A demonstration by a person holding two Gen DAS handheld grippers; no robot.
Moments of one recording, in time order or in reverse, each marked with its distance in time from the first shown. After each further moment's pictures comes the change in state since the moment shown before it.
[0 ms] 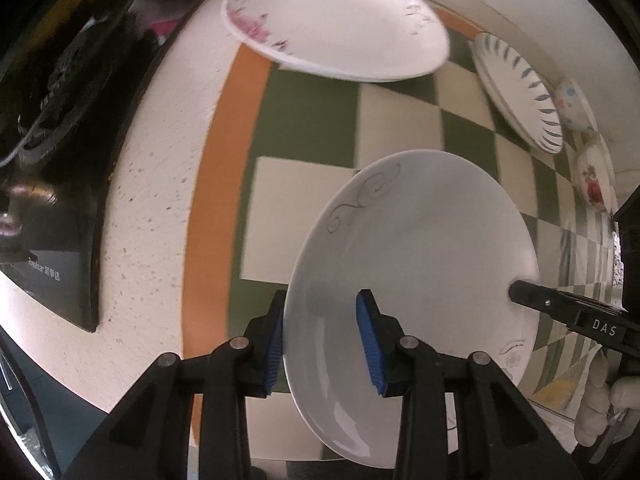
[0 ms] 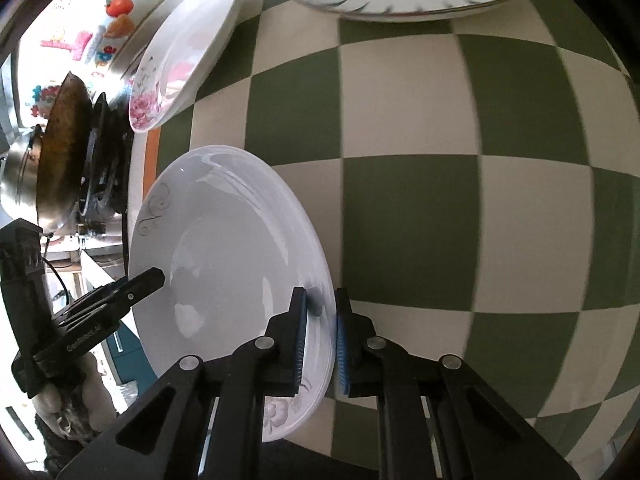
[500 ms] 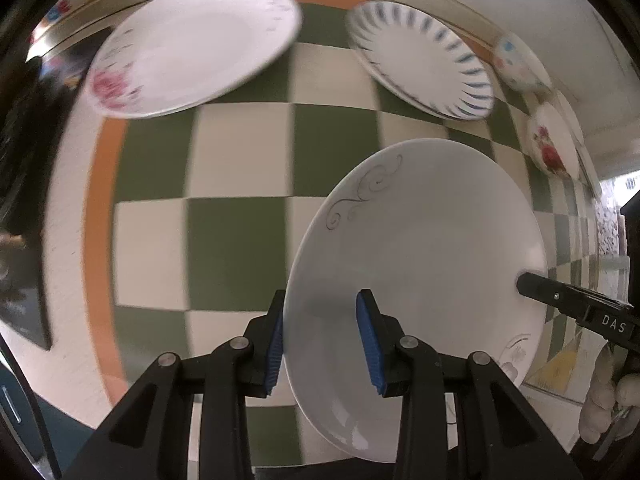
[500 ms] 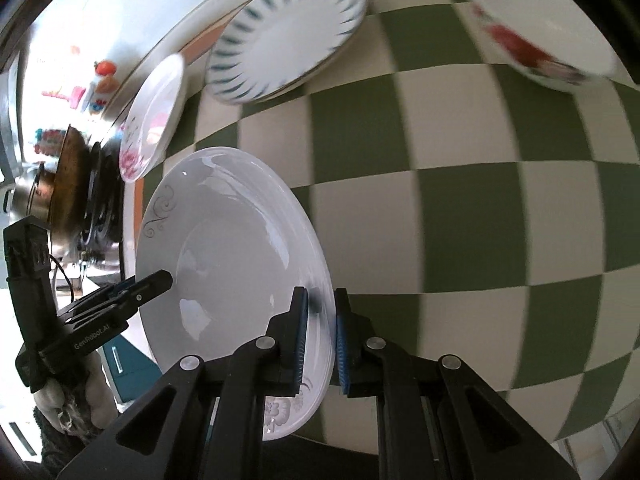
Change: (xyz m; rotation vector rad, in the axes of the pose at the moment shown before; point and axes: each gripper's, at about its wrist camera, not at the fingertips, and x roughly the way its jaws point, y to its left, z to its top) left arm 0.034 -0.080 0.015 0.138 0.010 -0.041; right arm -0.080 -0.077 -0.022 0.075 -0.110 -0.019
